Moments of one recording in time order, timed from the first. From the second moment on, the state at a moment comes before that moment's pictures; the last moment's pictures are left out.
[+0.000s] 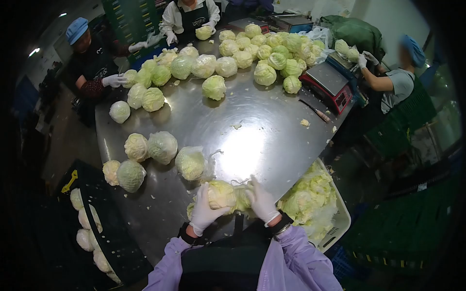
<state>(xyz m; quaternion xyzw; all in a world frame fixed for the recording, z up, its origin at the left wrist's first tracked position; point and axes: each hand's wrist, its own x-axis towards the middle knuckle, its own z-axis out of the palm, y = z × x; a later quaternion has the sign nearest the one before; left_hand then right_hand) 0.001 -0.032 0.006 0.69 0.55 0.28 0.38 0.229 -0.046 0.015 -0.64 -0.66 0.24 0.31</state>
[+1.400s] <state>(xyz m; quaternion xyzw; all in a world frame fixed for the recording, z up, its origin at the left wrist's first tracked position) -0.016 -0.028 0.025 0.85 0.31 0.19 0.38 0.222 -0.011 0.007 -0.63 -0.65 0.39 0.17</state>
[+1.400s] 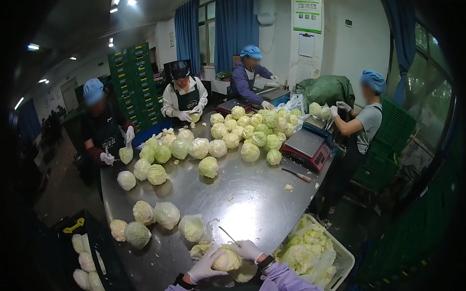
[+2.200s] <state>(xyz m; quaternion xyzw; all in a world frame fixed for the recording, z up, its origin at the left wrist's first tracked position) -0.076 -0.054 -0.028 0.54 0.42 0.36 0.63 0.219 -0.022 0.049 -0.66 -0.62 0.33 0.25</state>
